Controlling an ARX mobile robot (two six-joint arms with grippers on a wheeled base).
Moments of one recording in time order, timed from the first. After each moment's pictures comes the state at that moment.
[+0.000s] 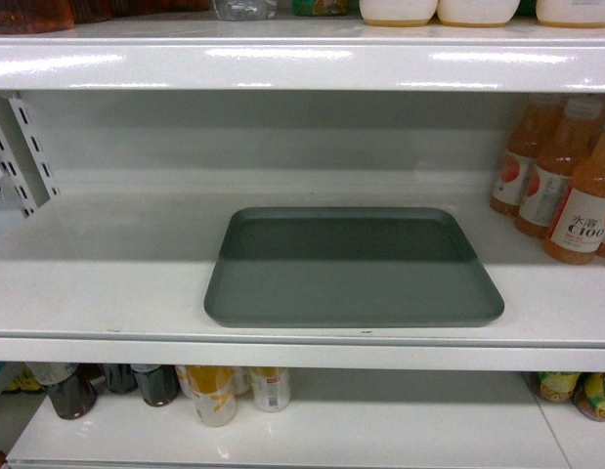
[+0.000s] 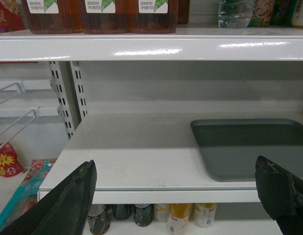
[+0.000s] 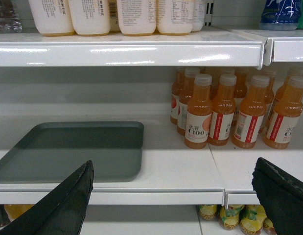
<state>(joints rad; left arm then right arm) 0.00 0.01 0.01 0.00 0.00 -0.02 0.00 0.00 0.01 0.00 0.00 0.01</state>
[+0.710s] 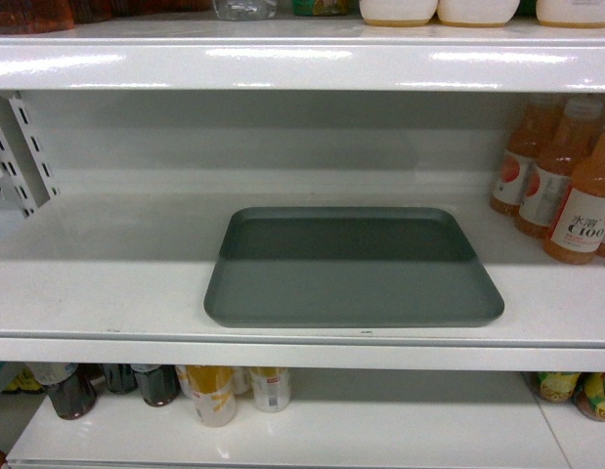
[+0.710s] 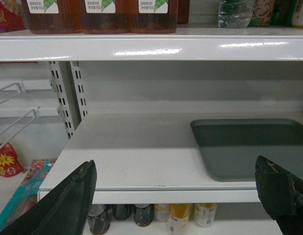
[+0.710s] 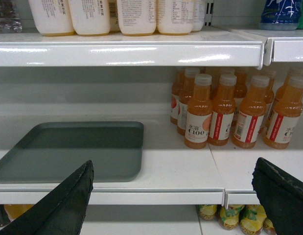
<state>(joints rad) 0.00 0.01 0.01 0.00 0.00 -0.02 0.00 0.00 0.01 0.00 0.00 0.01</state>
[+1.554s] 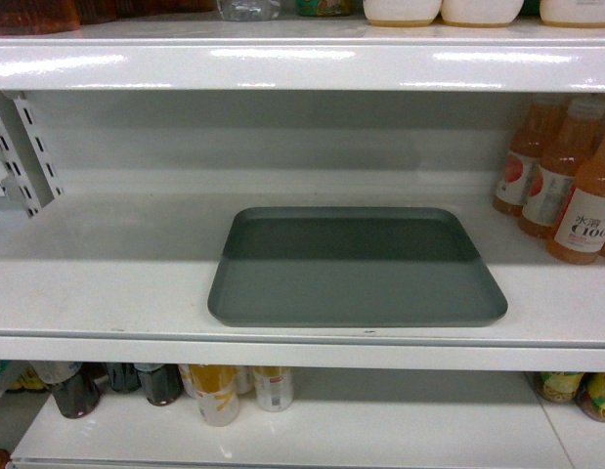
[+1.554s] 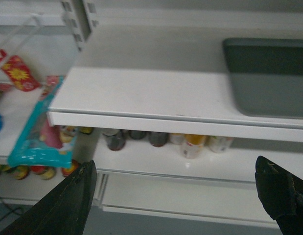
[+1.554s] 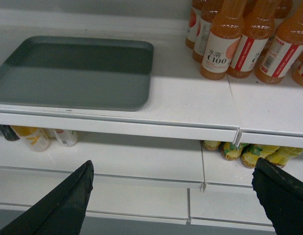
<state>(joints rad) -0.11 0.65 0.18 0.04 -0.20 -0.08 0.00 0.55 0.15 0.02 -0.05 -0.05</state>
